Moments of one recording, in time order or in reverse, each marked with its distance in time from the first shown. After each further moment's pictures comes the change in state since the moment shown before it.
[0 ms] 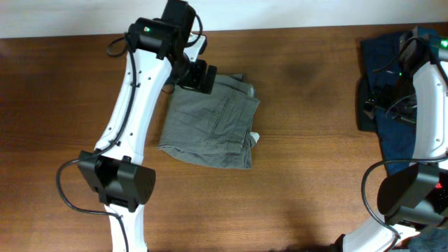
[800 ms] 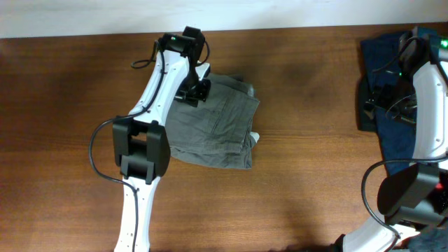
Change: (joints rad) left arm 0.019 0.337 0.002 0.054 -0.011 0.016; right arm 0.000 0.000 0.000 0.000 0.000 0.000
